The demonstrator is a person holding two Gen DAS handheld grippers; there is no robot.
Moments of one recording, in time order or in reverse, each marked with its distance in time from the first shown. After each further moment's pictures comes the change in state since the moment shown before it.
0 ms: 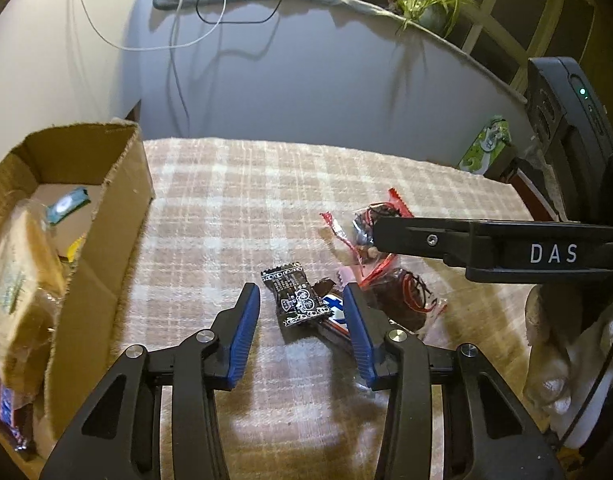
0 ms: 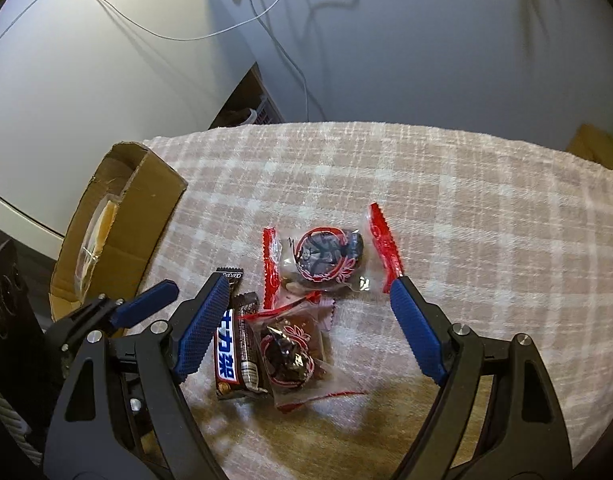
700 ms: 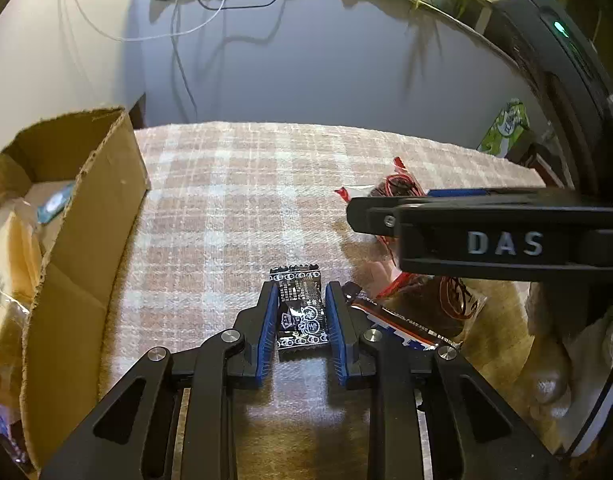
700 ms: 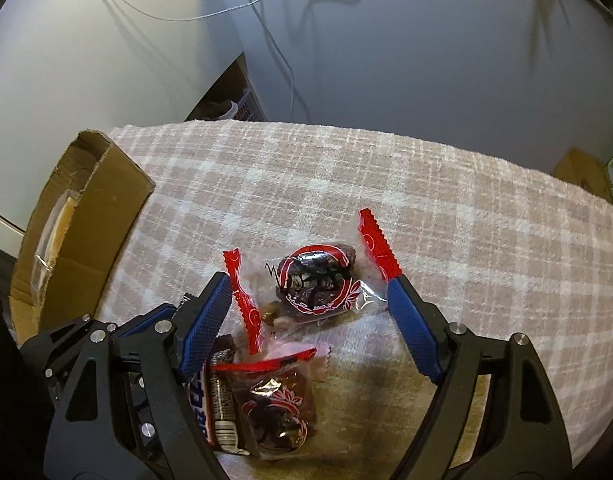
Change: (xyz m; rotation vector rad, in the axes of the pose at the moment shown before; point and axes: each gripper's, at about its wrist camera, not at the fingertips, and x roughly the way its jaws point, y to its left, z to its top) left arm 0.026 0.000 0.000 0.041 0.033 0.072; right arm 0.043 0.018 0.017 -0.072 0.010 -0.127
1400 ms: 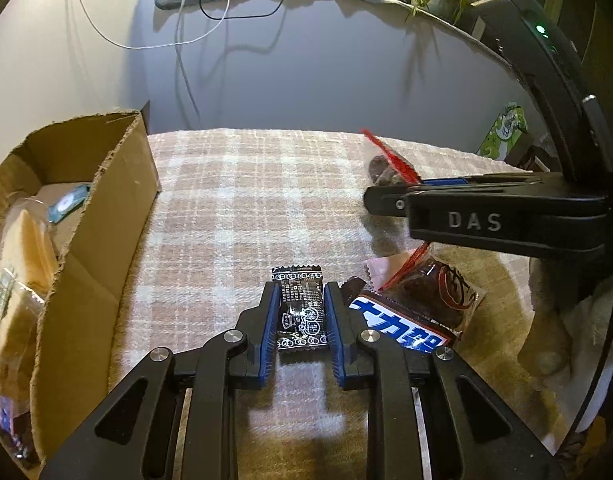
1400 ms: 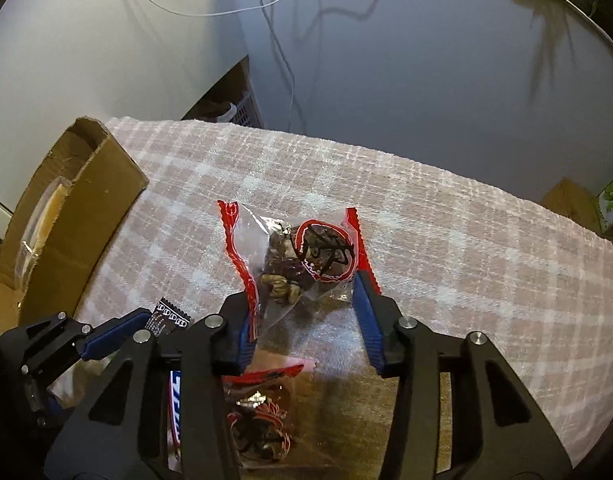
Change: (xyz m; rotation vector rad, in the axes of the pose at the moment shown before) left arm -0.009 0.004 -0.006 -0.005 -0.037 -0.003; right arm -0.003 0.006 0.005 -0.072 -0.036 -0.044
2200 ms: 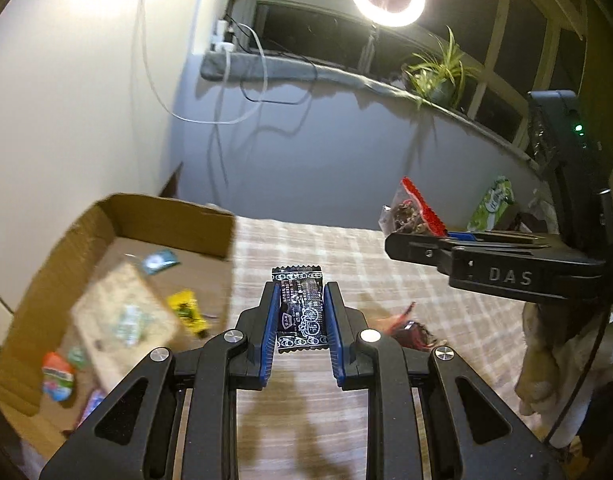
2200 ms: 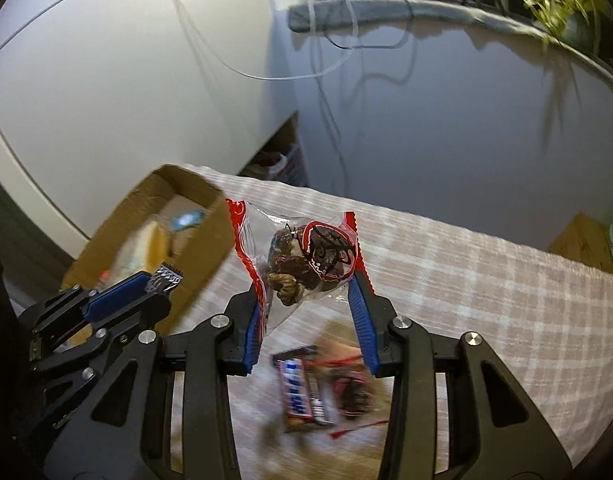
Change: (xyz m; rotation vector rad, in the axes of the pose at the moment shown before) left arm -0.097 0.047 0.012 -0.076 -0.250 -0.007; right arm -0.095 0.042 0.004 -0.056 -0.167 0.116
